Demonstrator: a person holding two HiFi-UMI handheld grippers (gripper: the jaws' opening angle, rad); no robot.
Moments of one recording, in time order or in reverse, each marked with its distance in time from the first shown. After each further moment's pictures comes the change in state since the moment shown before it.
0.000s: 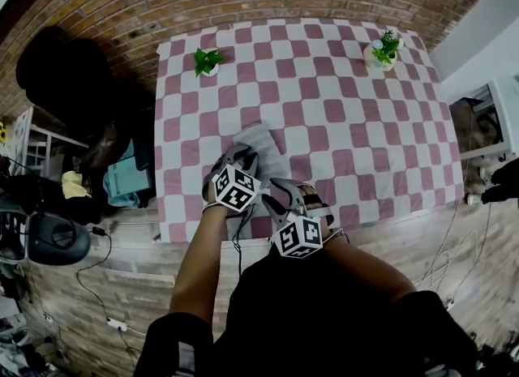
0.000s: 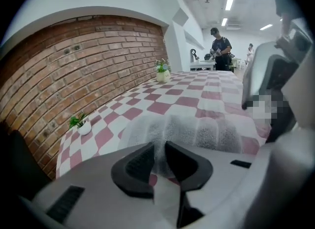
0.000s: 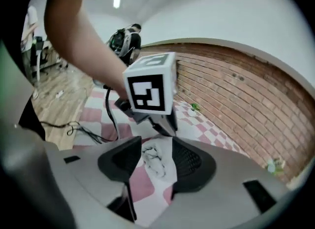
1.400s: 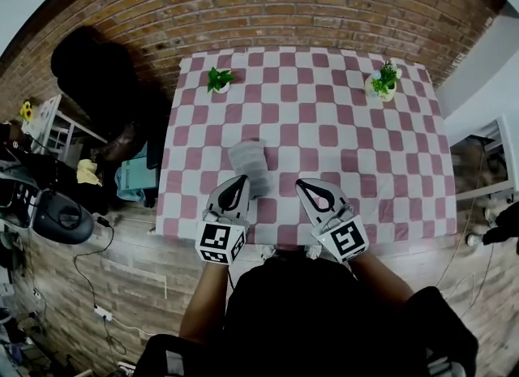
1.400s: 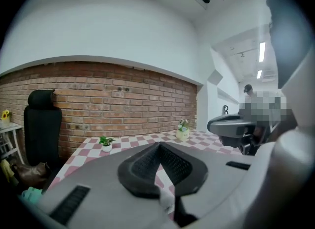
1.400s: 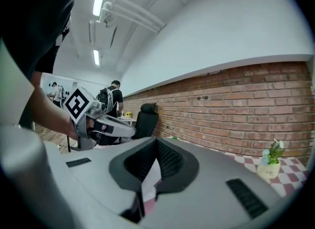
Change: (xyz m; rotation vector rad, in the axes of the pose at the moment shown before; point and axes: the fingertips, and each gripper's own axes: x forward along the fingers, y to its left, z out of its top) left arm -0.162 -0.035 0.113 -0.480 -0.532 0.273; right arm -0.151 -0.141 0.032 0.345 -0.522 -0.008
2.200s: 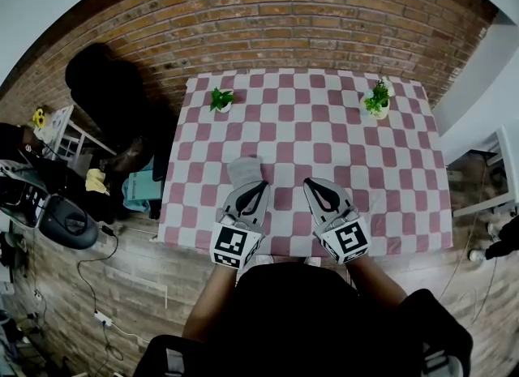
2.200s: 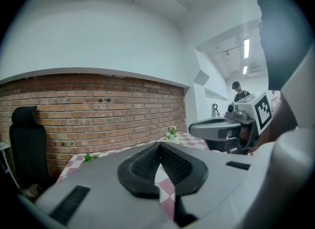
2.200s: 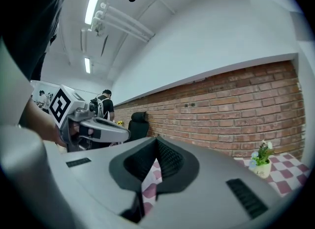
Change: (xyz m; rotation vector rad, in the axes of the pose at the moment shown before) left arm 0.025 -0.071 0.050 0.122 -0.027 -0.099; right arm -0.029 -0.056 0.026 0.057 -0.106 -0.094
